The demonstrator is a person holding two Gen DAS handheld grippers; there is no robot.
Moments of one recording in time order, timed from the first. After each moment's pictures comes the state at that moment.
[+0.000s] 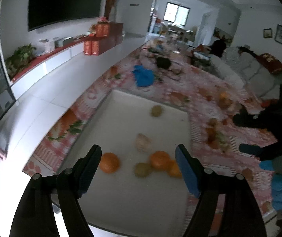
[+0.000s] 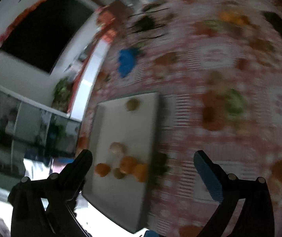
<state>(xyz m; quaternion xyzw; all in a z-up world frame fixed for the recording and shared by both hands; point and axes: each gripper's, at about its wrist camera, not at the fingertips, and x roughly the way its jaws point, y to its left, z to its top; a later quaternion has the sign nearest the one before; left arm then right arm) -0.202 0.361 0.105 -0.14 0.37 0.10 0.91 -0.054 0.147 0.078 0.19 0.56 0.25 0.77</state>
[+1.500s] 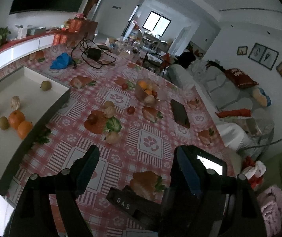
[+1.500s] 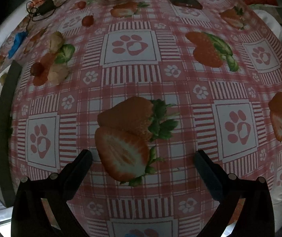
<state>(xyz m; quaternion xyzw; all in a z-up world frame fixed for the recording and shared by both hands) -0.172 0.141 0.105 -0.25 0.32 0.00 0.91 -0.090 0.017 -0.002 0.01 0.61 -0.01 0.79</state>
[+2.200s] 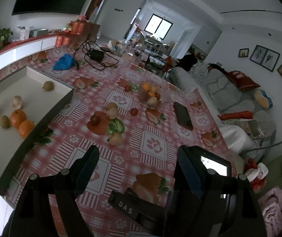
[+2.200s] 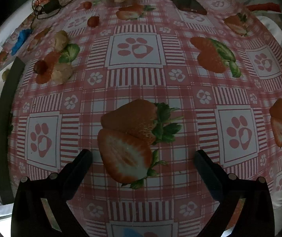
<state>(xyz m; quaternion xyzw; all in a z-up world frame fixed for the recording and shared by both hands) -0.169 0.143 0.098 -0.25 0.31 0.01 0.92 -0.091 0.021 -0.003 0.00 0.60 0.00 0.80</state>
